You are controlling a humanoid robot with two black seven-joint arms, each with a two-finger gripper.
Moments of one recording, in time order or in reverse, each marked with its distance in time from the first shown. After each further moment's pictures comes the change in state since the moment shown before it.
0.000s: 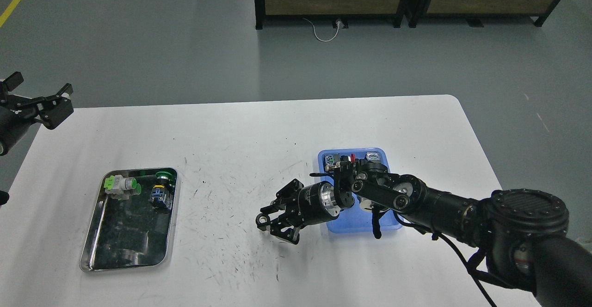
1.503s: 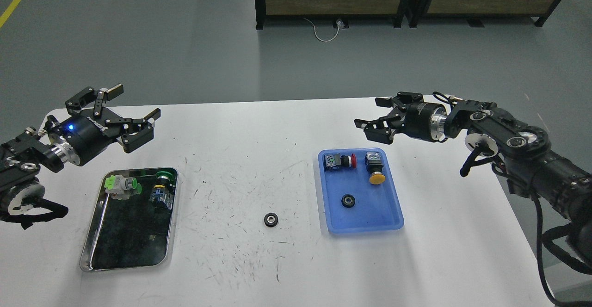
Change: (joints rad) left arm 0.004 -0.136 0.008 -0.213 0.315 -0.015 -0.015; right arm 0.034 -0.410 0.406 -0.112 0.138 0.000 0.012
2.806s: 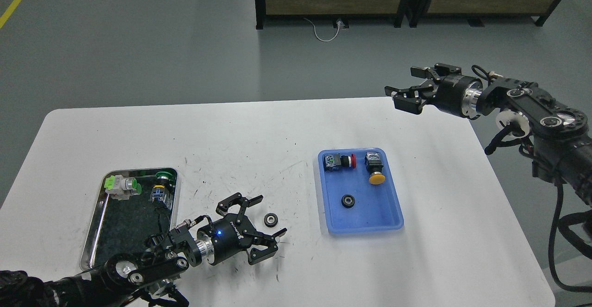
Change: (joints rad) left arm 0.216 -0.551 0.156 0.219 0.220 0.119 0.015; right arm 0.047 -0.037 0.044 -0.071 0.011 0.000 -0.008
